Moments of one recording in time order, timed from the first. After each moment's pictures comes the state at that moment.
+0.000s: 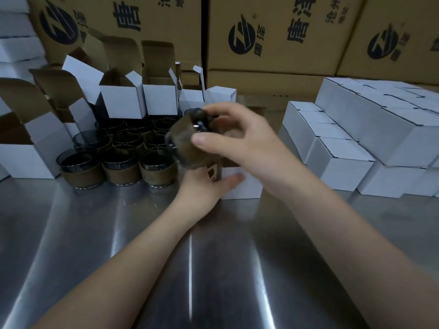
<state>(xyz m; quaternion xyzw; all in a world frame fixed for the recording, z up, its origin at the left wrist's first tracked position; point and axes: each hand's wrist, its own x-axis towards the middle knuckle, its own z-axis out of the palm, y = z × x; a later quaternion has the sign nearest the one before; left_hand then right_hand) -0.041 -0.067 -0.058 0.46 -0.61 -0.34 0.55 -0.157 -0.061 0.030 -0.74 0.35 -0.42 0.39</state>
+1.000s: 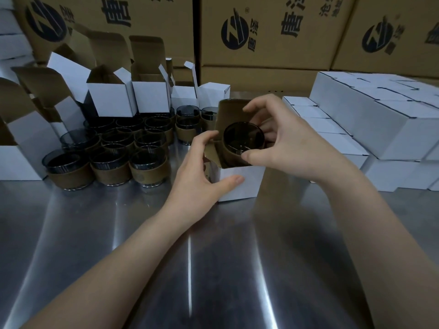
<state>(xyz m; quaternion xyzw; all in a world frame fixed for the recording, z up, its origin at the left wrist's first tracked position) -0.038 -0.066 -0.061 0.45 -0.69 -0.25 0.51 -0.218 -0.073 0.033 -0.79 0.45 -0.35 0.23</state>
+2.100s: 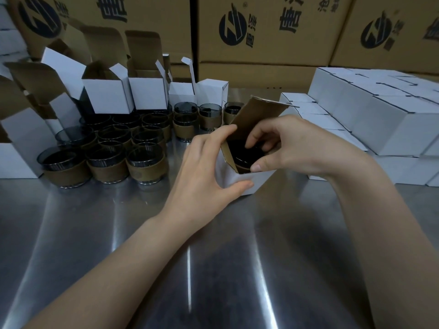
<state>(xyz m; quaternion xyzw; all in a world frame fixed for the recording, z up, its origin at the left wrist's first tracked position) -0.045 -0.052 -0.053 0.44 -0.76 -0.11 0.47 -0.231 -0.078 0.037 -0.82 0.51 -0.20 0.18</state>
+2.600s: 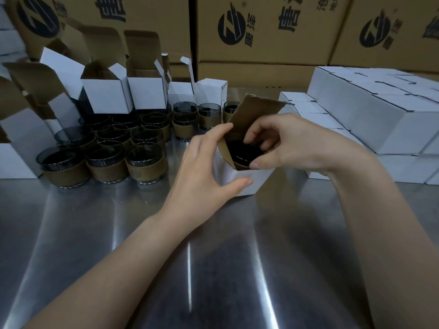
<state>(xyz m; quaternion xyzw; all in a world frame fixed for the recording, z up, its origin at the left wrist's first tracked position) -0.044 -0.055 -0.054 0.44 -0.75 -0.15 0.47 -0.231 -0.080 0.037 -0.80 0.51 -0.22 0.23</state>
